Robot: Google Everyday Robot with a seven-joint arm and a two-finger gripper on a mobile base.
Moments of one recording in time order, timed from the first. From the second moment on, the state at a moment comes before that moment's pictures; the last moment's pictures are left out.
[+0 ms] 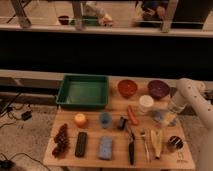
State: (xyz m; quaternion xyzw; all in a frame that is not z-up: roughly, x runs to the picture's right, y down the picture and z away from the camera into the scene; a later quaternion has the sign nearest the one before) arm 0.394 0.173 0.882 -0.39 0.01 0.27 0.88
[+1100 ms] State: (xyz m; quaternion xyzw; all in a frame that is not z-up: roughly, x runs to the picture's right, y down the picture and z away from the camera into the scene) arm 0.391 0.172 0.886 -0.40 0.00 0.26 0.88
